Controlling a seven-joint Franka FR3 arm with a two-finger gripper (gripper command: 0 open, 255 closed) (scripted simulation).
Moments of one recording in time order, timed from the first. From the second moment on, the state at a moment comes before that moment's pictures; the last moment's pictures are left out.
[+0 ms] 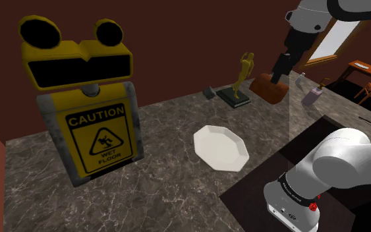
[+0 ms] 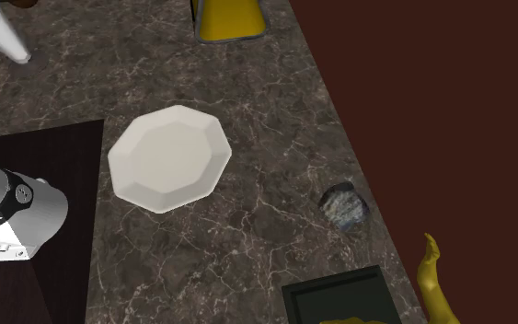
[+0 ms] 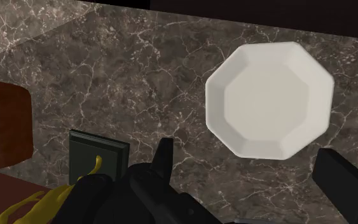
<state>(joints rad) 0.02 -0.81 0.03 -2.37 -0.11 1.50 -0.04</state>
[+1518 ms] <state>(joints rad) -0.07 -0.16 0.02 -2.31 -0.29 2.19 0.11</state>
